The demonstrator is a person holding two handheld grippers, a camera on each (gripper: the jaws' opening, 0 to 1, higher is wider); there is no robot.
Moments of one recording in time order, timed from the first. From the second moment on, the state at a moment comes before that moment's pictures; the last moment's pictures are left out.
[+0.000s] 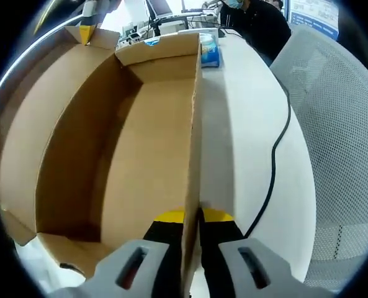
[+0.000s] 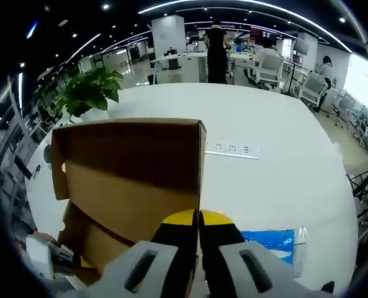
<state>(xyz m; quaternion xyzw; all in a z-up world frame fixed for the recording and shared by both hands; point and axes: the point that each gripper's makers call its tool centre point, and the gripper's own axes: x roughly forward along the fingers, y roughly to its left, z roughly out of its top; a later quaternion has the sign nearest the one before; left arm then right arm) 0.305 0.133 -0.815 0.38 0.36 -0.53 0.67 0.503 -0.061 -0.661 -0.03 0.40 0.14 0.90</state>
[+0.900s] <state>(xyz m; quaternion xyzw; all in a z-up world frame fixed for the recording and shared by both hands) 0.304 0.134 -0.815 0.38 0.36 -0.53 0.67 0.495 -0.070 -0.660 -0.03 0.37 0.12 0.92</state>
